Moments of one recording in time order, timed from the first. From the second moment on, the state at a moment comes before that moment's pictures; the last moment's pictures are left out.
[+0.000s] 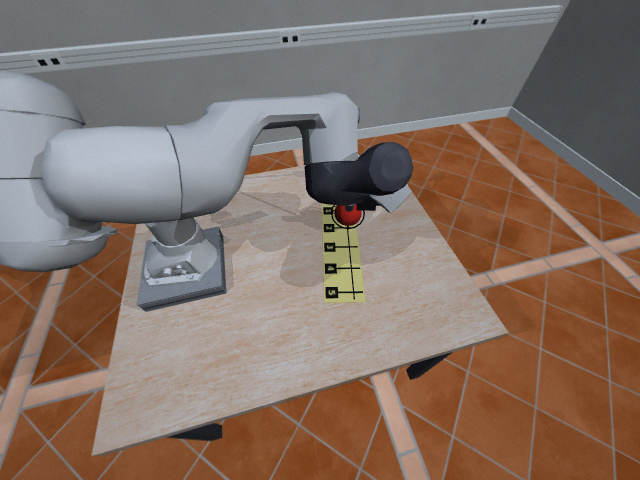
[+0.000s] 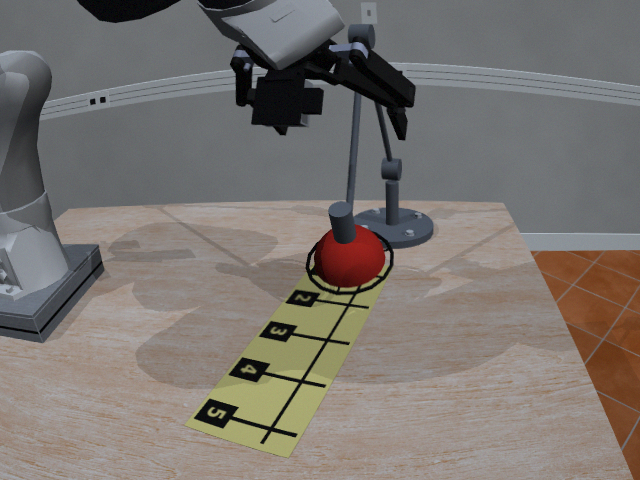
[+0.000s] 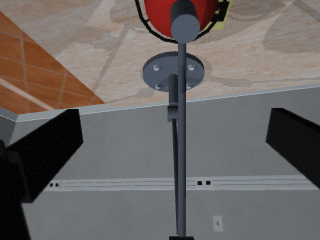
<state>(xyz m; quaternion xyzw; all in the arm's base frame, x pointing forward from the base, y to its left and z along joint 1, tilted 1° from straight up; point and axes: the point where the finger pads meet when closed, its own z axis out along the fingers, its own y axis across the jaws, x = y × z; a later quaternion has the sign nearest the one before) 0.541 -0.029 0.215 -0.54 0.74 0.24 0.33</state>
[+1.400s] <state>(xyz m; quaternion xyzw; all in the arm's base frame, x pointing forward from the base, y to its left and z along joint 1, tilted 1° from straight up) 0.538 -0.041 0.224 -0.54 0.74 0.23 0.33</state>
